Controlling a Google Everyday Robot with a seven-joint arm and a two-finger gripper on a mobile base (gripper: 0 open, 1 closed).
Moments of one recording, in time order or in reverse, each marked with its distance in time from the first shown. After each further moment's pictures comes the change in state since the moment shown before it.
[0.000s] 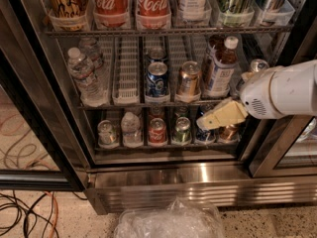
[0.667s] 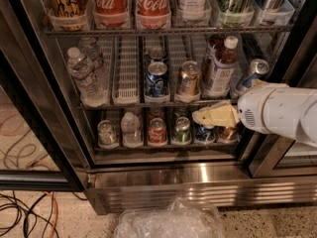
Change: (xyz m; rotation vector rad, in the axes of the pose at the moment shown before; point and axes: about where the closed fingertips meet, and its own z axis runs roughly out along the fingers) arm 0.003 -0.007 0.004 0.195 -0.136 0.189
